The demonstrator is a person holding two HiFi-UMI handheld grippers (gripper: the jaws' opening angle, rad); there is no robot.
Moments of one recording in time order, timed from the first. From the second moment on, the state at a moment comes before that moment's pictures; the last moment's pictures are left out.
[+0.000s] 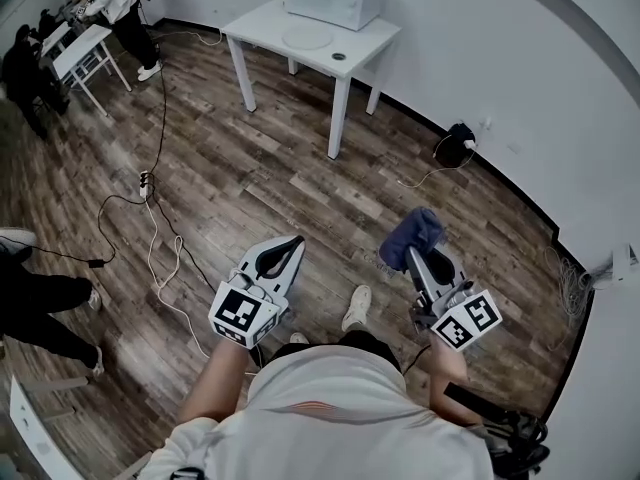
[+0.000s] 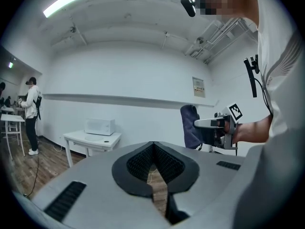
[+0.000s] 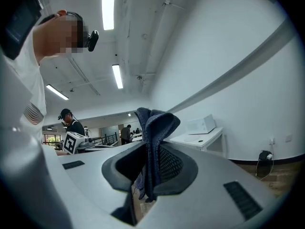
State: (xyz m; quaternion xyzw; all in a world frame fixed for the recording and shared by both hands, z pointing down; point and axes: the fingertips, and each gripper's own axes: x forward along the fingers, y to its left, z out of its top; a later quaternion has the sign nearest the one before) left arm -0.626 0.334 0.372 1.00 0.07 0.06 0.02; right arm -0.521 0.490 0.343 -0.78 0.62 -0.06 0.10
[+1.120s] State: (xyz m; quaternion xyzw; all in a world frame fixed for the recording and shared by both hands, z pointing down) left arm -0.308 0.334 0.367 1.00 0.05 0.07 0.02; right arm -0.194 0.511 0.359 -0.78 0.60 -0.08 0.12
